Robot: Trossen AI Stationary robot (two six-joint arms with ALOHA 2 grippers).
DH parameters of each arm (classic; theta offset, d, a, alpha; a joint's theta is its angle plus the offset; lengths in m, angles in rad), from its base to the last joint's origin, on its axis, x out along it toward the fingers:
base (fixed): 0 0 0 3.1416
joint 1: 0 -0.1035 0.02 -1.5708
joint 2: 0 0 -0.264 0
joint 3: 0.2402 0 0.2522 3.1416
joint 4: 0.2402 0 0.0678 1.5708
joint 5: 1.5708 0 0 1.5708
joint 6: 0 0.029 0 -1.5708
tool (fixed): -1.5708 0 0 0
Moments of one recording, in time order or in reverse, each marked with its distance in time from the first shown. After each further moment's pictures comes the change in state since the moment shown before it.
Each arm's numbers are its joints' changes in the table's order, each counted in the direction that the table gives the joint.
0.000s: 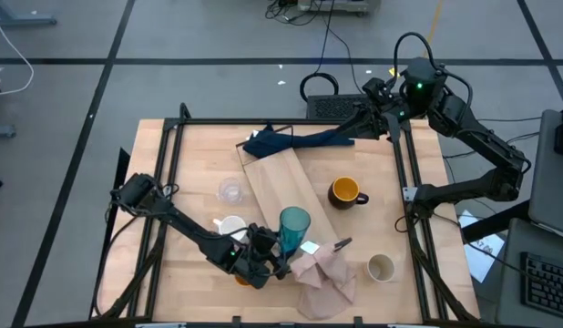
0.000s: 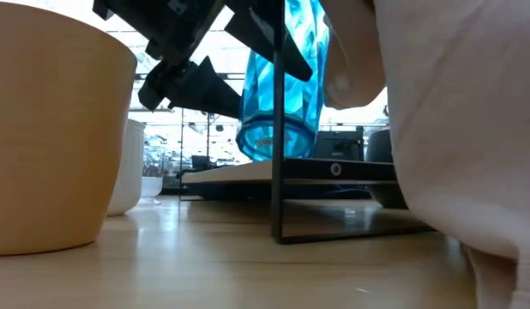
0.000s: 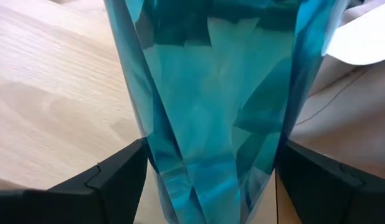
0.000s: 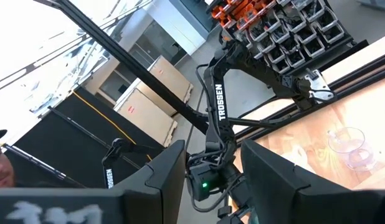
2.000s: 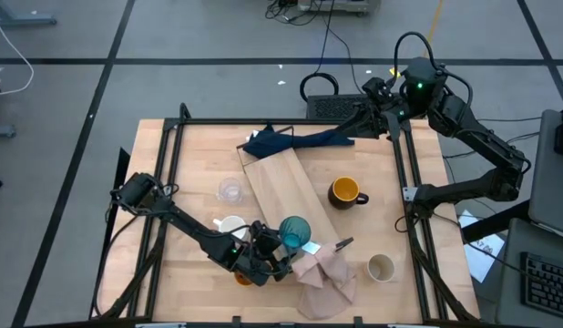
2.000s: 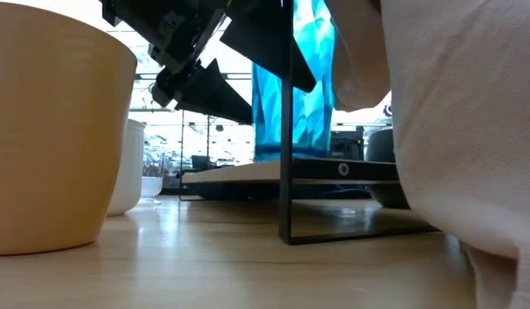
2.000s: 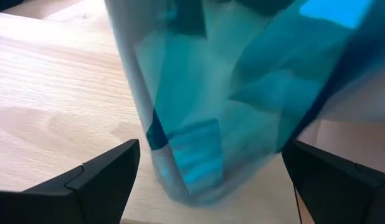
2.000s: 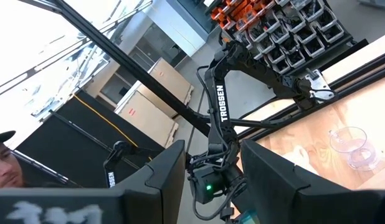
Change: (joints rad) left arm -0.016 0.001 -0.002 0.003 -0.076 0.185; right arm 0.000 0.000 0.000 -0.008 -0.006 0.021
